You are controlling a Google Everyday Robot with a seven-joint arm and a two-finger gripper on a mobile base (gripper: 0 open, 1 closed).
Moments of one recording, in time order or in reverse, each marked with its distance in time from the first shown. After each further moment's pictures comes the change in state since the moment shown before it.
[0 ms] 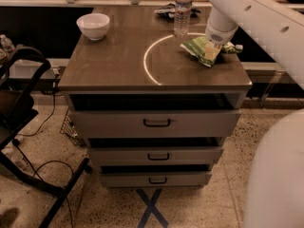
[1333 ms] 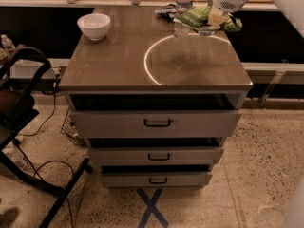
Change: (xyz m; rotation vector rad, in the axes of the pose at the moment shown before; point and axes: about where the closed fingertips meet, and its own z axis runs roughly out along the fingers) arm -0.032 -0.042 -0.108 0.177 -0.179 -0.111
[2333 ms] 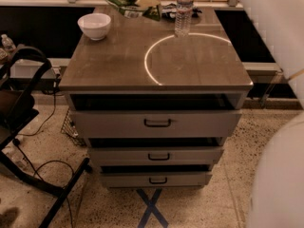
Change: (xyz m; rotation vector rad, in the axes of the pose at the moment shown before) arm -0.211 0.044 -0.036 -0.146 -0.533 -0.130
